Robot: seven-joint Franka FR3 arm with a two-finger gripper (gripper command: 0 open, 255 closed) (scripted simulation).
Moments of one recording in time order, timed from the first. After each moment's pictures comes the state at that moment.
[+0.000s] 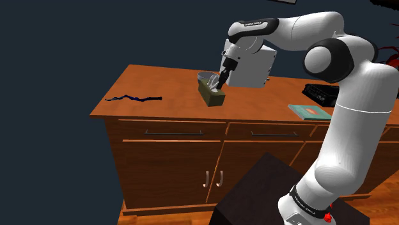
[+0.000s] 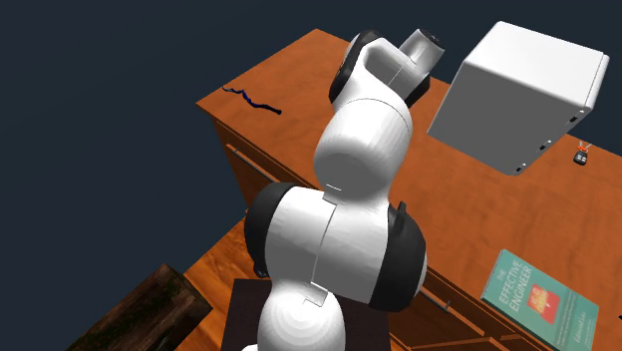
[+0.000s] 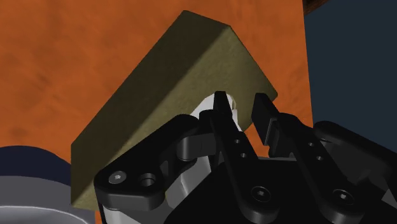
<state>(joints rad) -0.06 0.27 -0.32 -1.61 0.48 1.72 -0.85</state>
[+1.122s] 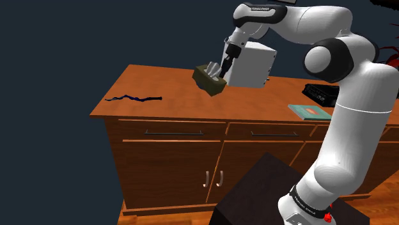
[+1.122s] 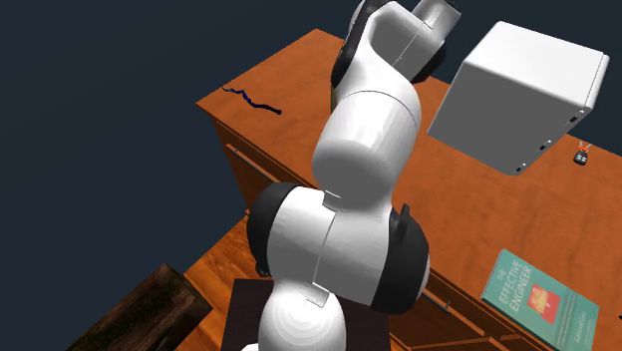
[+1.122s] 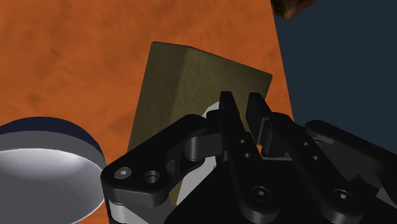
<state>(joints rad) -0.08 0.27 -0.32 -1.44 0.47 1.55 -0.79</state>
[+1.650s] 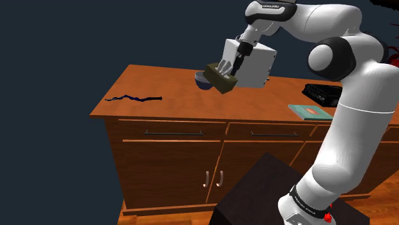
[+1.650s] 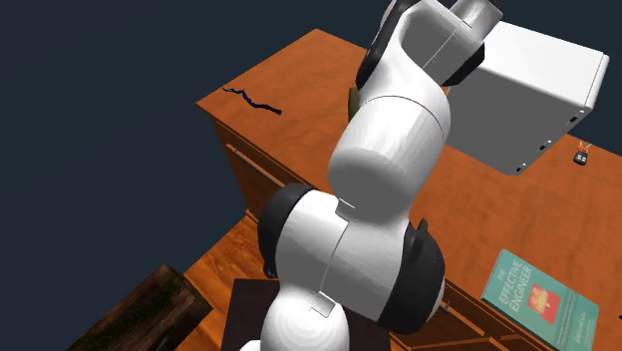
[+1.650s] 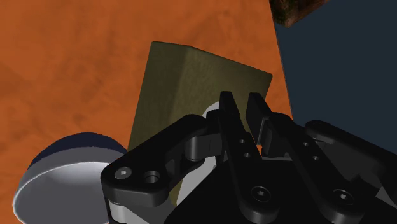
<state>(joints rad) -0.15 0.25 -0.37 -1.43 0.45 1.48 -0.87</state>
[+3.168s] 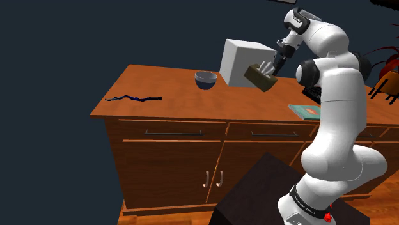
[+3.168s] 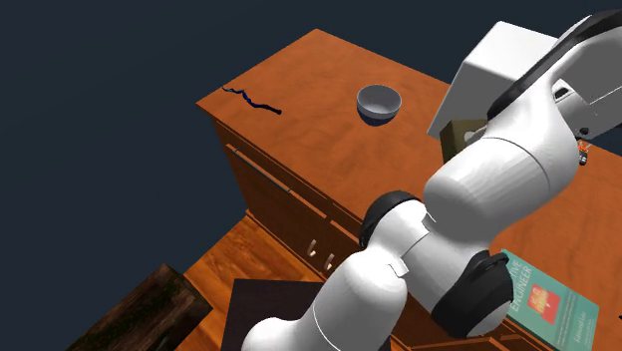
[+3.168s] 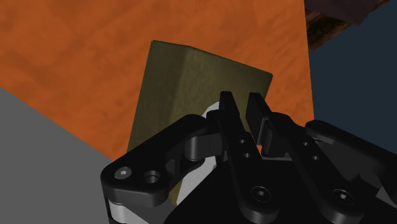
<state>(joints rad) -0.65 0.63 -0.49 -0.85 0.54 1.10 -1.30</state>
